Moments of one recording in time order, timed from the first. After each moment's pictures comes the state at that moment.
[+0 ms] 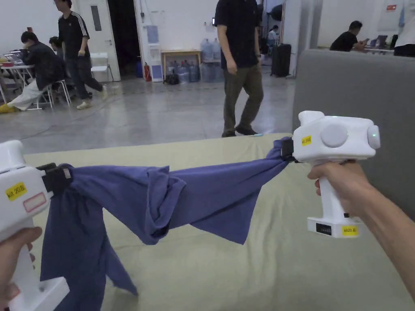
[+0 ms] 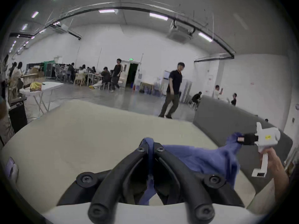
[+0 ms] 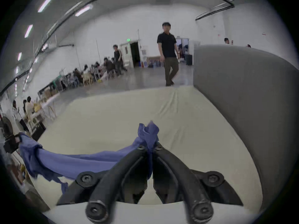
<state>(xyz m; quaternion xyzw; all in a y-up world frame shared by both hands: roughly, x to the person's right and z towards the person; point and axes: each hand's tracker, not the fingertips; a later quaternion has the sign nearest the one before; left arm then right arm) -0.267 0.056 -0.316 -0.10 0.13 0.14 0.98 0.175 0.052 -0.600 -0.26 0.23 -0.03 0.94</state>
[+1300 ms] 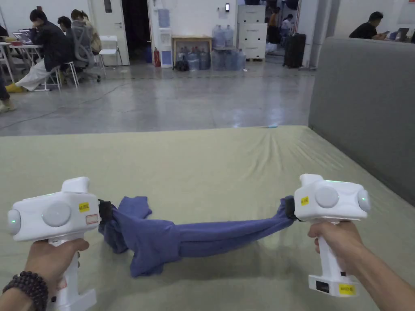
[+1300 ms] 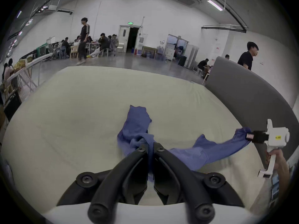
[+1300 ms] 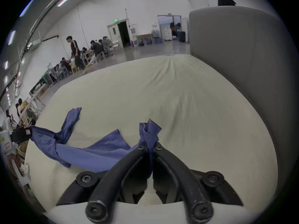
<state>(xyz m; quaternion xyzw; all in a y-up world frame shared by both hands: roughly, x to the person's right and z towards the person) -0.312 -0.099 -0.429 -0.29 0.11 0.15 0.94 0.139 -0.125 -0.647 -0.38 0.20 -0.01 0.90</state>
